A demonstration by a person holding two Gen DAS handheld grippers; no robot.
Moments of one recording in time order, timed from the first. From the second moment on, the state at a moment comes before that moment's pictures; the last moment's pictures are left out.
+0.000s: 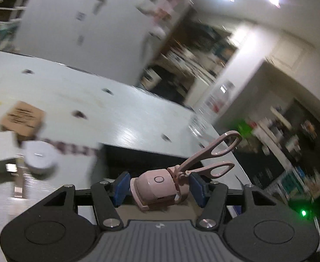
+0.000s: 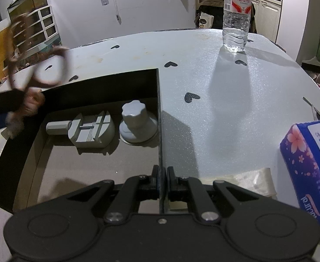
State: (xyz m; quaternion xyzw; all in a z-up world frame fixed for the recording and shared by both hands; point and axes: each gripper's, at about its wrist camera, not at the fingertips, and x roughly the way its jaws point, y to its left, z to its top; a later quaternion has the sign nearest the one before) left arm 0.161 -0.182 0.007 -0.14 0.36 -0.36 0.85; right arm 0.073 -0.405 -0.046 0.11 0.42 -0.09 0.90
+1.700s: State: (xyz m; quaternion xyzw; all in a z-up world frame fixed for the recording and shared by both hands) left arm 0.134 -0.238 -0.006 0.03 0.37 -0.32 0.87; right arm 0.068 -0.406 -0.046 0.11 0.42 -0.08 0.90
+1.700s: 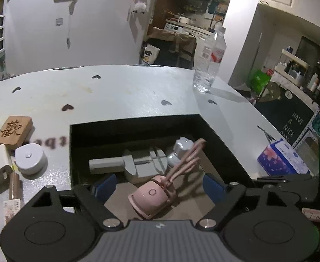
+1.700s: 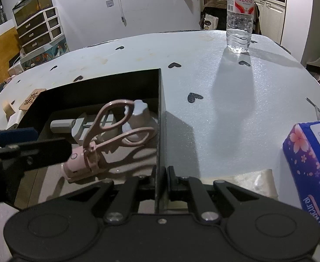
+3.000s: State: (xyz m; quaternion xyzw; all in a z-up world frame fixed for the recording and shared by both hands) left arm 0.129 -0.105 -0.004 0.03 0.32 -0.17 0.93; right arm 0.067 -0.410 -0.047 0.13 0.41 -0.08 0.90
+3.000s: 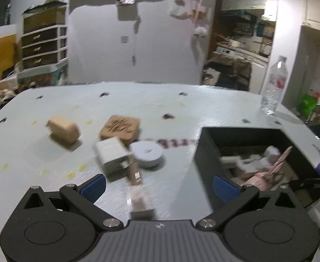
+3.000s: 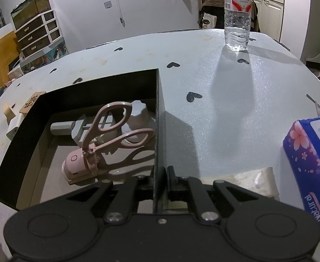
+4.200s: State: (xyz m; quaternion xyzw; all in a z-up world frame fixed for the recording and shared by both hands) left arm 0.157 -0.068 -0.051 -0.19 0.39 -0.17 0.88; right arm 0.068 -0.409 -0.047 0.12 0.41 -0.08 0.90
